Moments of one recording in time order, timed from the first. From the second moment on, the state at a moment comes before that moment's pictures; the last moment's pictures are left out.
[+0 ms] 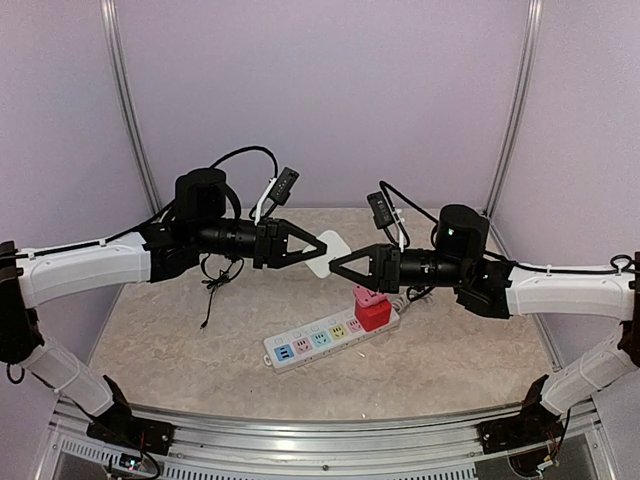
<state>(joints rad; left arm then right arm) -0.77 1.46 1.10 0.19 0.79 -0.40 0.87 1.36 0.84 0.51 -0.61 0.62</state>
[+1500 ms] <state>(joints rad) -0.74 1.43 1.06 0.21 0.84 -0.42 0.86 1.40 0.83 0.63 -0.65 0.68</state>
